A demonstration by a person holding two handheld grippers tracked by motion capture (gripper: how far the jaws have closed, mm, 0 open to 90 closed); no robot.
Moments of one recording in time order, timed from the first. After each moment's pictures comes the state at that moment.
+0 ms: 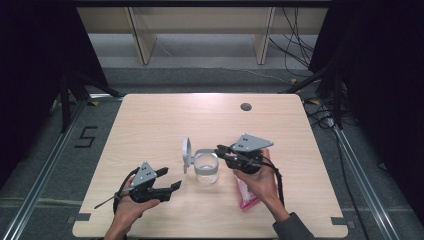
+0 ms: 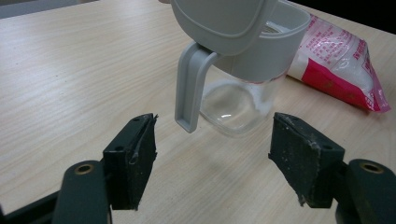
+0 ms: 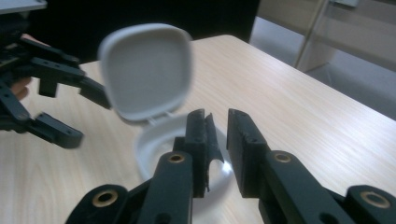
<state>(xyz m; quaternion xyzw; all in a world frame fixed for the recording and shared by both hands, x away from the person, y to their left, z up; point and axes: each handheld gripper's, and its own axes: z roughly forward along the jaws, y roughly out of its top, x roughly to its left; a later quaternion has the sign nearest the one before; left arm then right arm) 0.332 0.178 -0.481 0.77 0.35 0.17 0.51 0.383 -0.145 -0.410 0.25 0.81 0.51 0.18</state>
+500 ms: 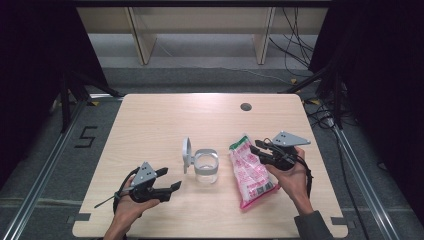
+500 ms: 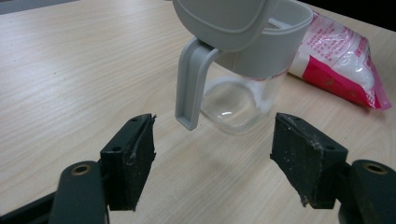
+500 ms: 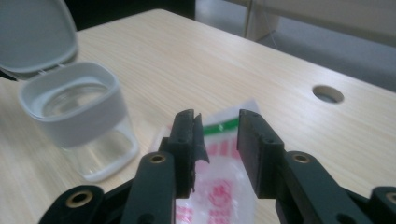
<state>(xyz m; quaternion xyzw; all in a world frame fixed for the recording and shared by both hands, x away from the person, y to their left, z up) 0.332 0.179 -0.483 0.78 0.35 0.17 0.50 0.395 -0.228 -0.425 0.36 0.78 0.47 0.21</state>
